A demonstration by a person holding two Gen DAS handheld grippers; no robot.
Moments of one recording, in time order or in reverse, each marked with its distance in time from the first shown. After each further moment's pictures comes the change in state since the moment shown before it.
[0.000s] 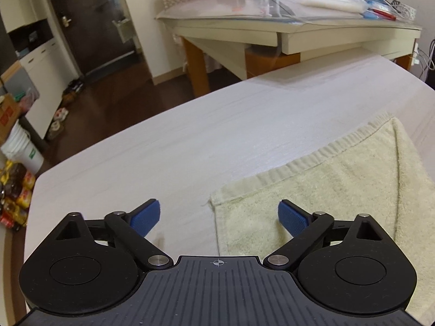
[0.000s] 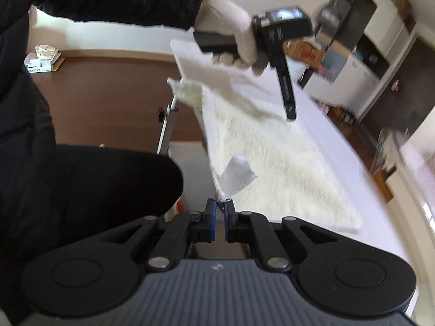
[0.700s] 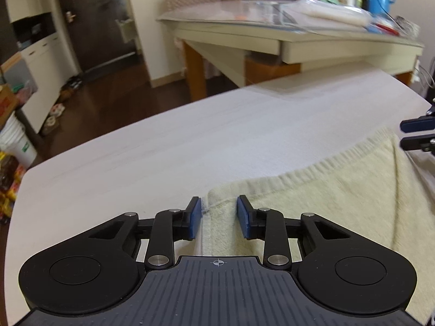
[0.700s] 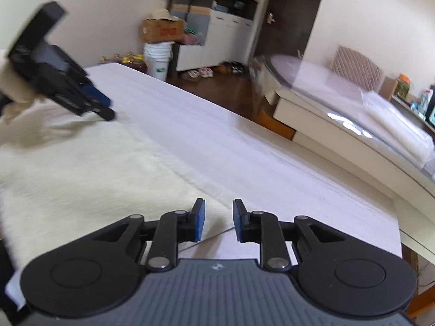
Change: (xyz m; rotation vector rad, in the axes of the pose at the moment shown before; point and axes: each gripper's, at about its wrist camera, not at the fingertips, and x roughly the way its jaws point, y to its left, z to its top) left arm 0.012 0.001 0.000 -0.080 -0.054 -0.003; right arm 0.054 -0.151 -0.011 0.541 0.024 -0.340
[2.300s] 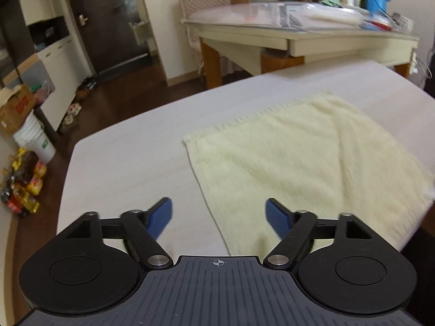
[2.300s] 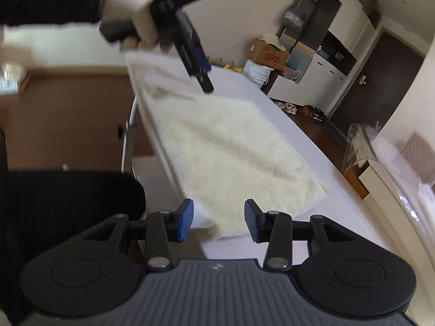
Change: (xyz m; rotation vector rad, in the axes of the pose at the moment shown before) left arm -0.108 0.023 -0.074 0.067 0.005 0.023; right arm -0.225 0.106 -0.168 -0.502 -0.095 0.213
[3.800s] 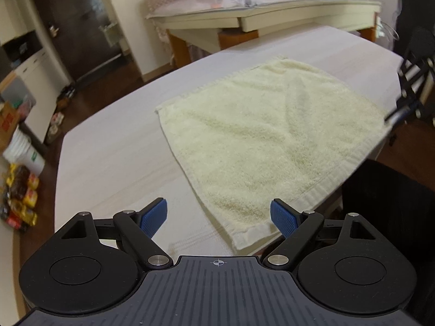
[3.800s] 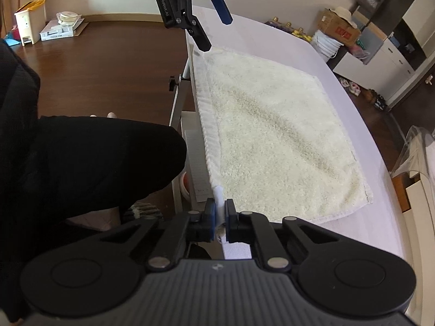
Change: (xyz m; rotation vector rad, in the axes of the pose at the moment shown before) left arm -0.042 -0.029 -0.039 0.160 0.048 -0.076; right arm 0.060 -0.070 0.042 -0.154 0.168 0.269
